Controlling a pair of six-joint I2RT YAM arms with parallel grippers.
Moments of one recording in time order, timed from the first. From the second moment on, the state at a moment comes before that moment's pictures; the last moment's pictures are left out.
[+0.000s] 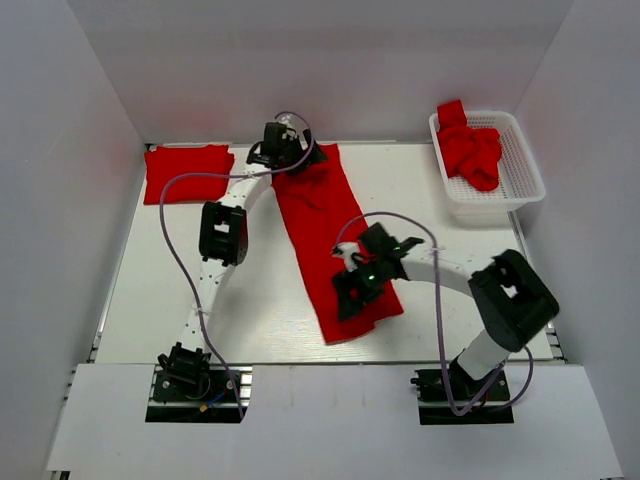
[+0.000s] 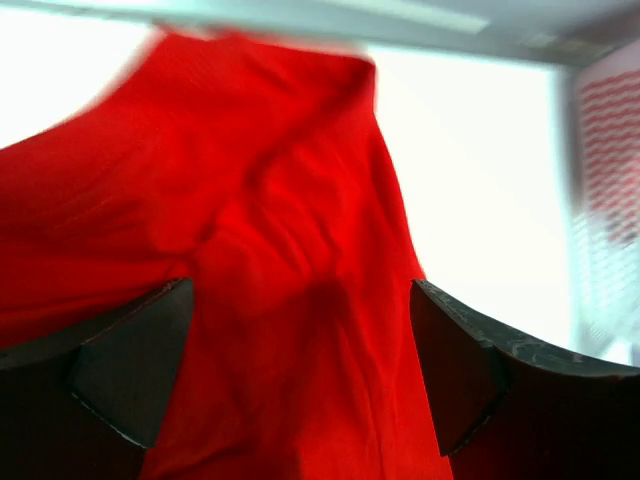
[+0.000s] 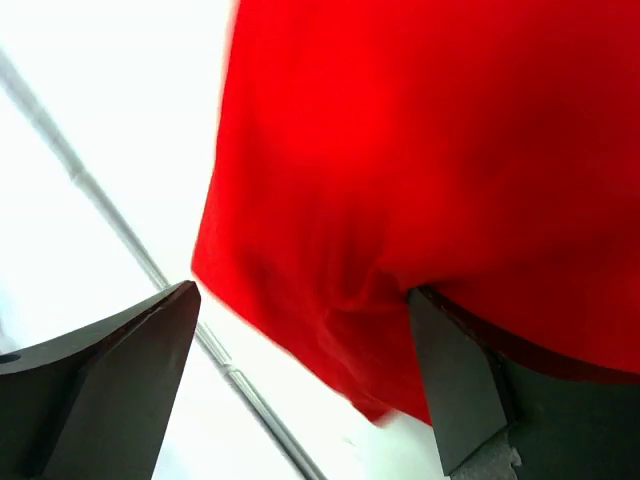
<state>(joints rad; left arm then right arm) -0.28 2.75 2.48 -0.31 0.36 -0.56 0.63 1.56 0.81 -0.41 -0.58 0.08</state>
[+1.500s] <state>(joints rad) -0.43 1.68 1.69 -0.42 0.04 -0.47 0.84 1.07 0.72 -0.51 -0.02 0.45</state>
